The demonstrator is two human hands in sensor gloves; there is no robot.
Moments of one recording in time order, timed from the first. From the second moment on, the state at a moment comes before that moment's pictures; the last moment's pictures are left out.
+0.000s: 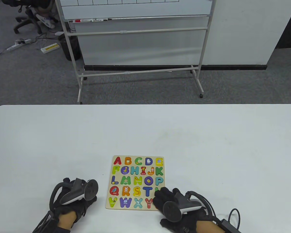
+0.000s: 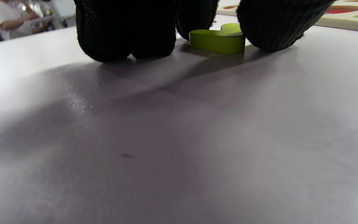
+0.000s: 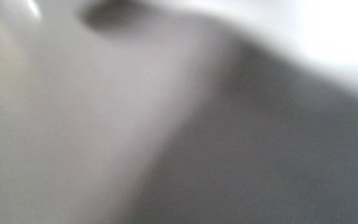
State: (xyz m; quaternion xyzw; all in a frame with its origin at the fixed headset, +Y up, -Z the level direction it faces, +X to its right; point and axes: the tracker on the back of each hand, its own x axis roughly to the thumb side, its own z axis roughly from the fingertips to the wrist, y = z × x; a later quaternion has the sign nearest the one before) left_hand -0.266 -0.773 -0.321 -0.13 -0.13 -0.11 0.98; right_hand 0.100 -0.822 -0.280 -0.40 -0.26 -0.87 0.07
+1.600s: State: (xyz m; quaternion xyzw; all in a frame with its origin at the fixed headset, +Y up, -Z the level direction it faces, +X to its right) left_hand -0.176 -0.752 -0.321 -0.21 -0.05 0.00 0.98; right_hand 0.100 -0.821 -0.281 -0.41 -0.26 -0.87 0.06
